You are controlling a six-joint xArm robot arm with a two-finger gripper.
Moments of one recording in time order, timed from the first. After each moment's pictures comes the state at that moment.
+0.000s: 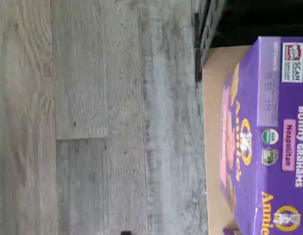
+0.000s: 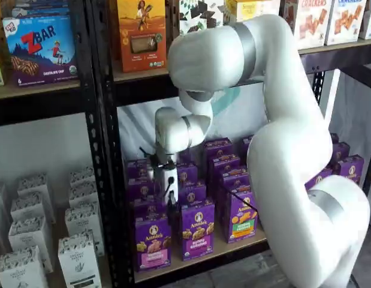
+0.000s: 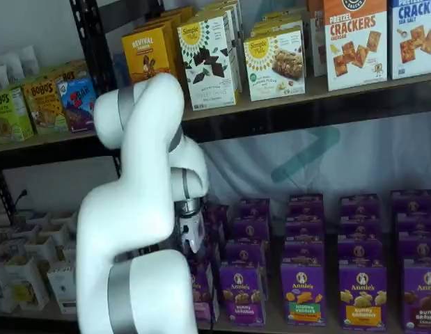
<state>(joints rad) 0.34 0.76 -1.32 0.09 0.62 -1.30</state>
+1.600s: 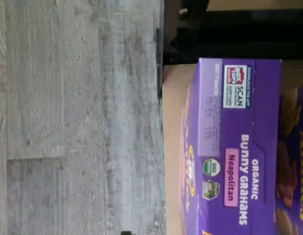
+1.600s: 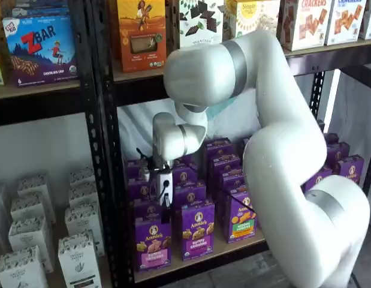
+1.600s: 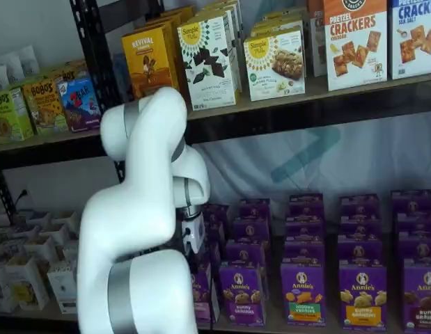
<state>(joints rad) 0.34 0.89 -1.45 0.12 0.55 -1.32</state>
